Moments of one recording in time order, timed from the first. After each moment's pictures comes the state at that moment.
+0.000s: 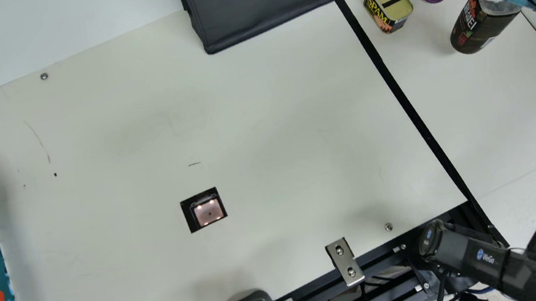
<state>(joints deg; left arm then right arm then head) -9.0 44.5 -71.4 -3.4 66.6 -1.7 -48.6 83.1 -69.0 21.1 39.5 -36.4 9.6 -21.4</state>
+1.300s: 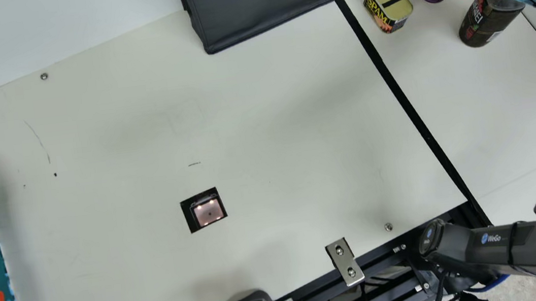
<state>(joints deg) -9.0 44.5 -71.4 -3.4 66.6 -1.7 -50.2 91.7 -68.3 24.4 28.0 -40.5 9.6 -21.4</state>
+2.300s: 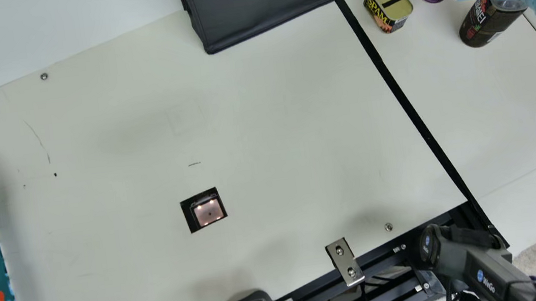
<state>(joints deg) -9.0 44.5 -71.4 -3.4 66.6 -1.7 -35.5 70.1 -60.6 10.1 25.0 -33.0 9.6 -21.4</state>
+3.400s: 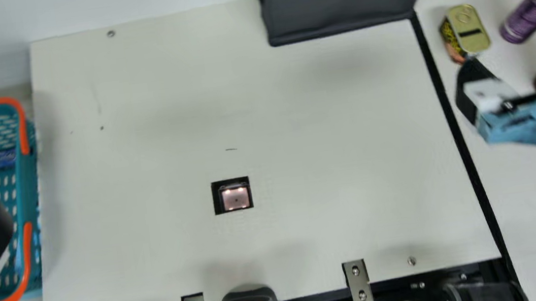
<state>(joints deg) -1.7 43.4 -69.0 -1.6 69.2 0.0 -7.1 47.0 -67.8 -0.4 59.6 -6.6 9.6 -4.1</state>
